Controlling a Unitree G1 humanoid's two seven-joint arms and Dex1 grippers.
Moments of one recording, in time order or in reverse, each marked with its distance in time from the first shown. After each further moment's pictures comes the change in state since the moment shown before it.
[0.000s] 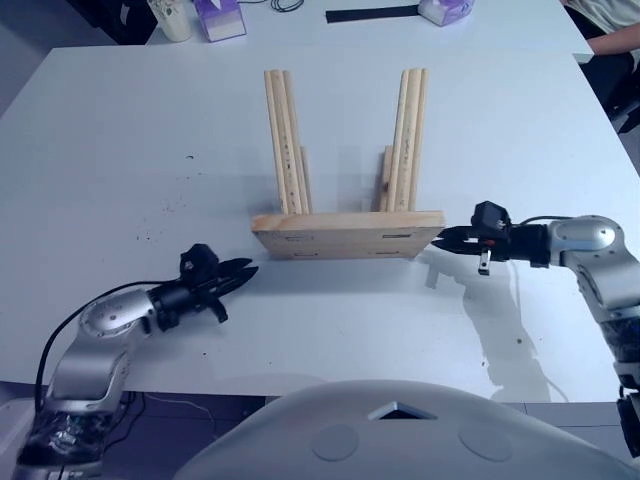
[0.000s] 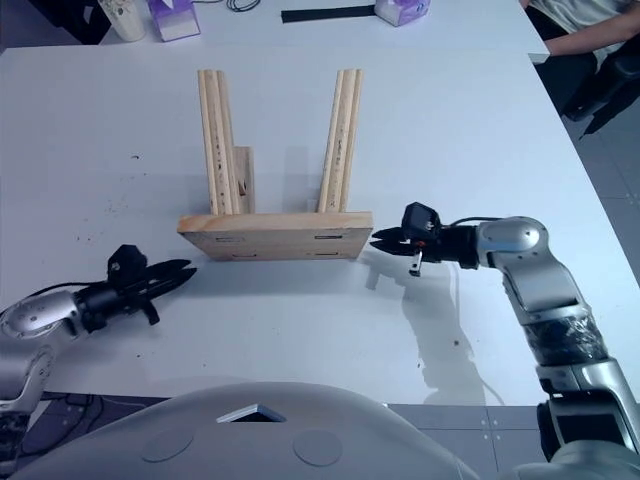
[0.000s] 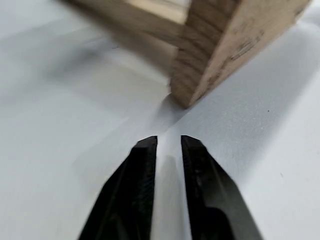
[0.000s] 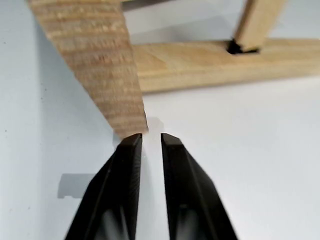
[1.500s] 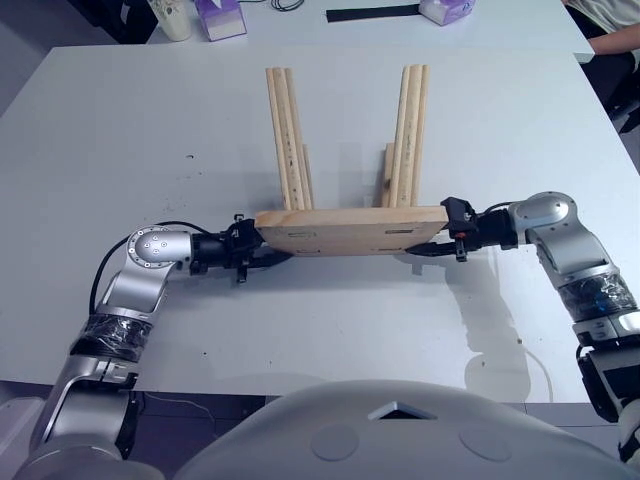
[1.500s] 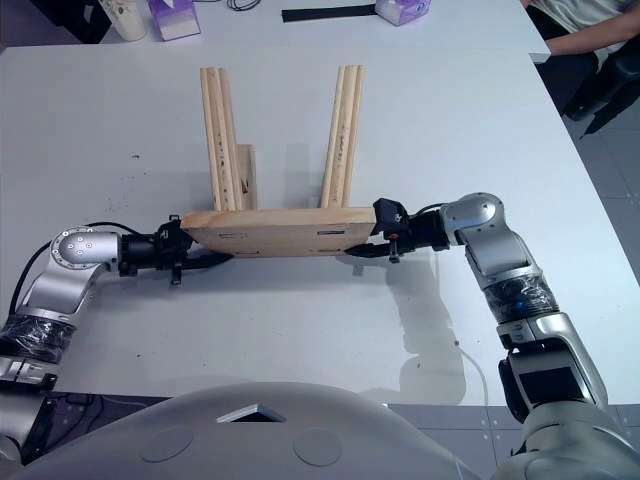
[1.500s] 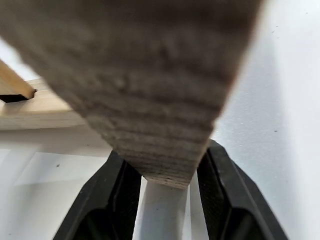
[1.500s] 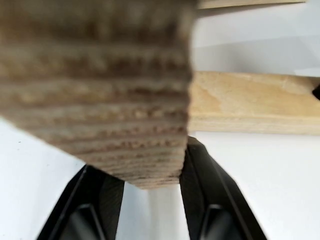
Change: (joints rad) left arm -0.426 -0.021 -0.229 0.369 0.147 -0.309 -0.306; right arm -0.184 0.111 0.107 0.191 -0.059 -0.023 0.170
